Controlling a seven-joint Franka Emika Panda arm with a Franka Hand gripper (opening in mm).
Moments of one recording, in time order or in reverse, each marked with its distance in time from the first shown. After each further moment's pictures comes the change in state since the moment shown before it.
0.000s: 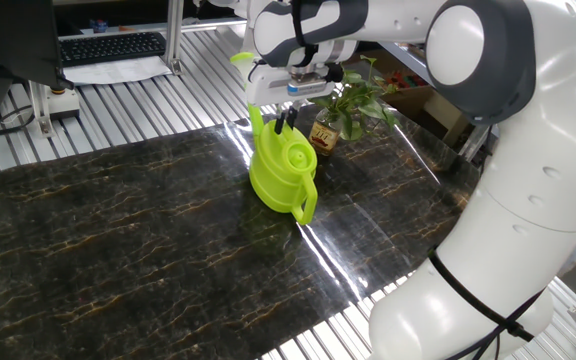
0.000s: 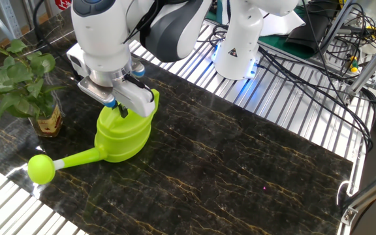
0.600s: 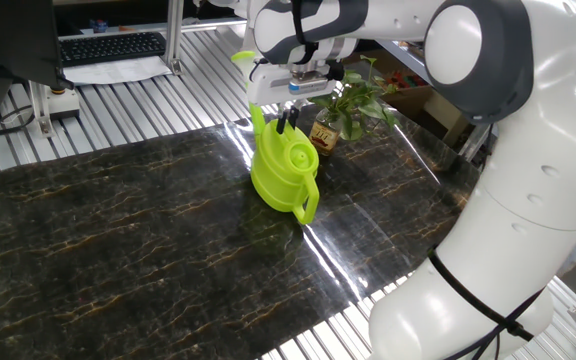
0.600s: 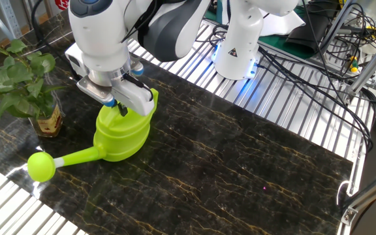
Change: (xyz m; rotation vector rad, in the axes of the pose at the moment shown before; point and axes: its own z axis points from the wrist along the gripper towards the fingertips) arm 0.001 -0.004 -0.001 0.004 0.025 -0.009
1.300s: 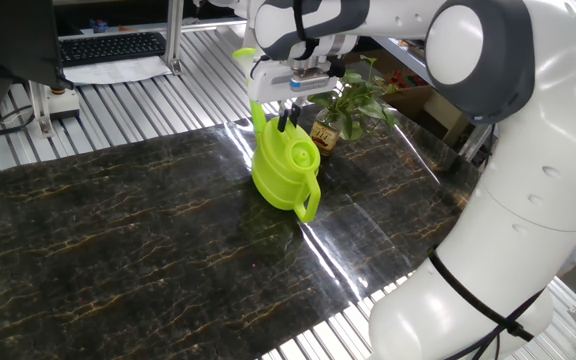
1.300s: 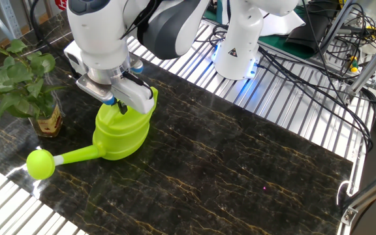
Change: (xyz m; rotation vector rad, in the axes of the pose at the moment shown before) arm 0.001 -0.001 -0.006 0.006 0.011 -0.006
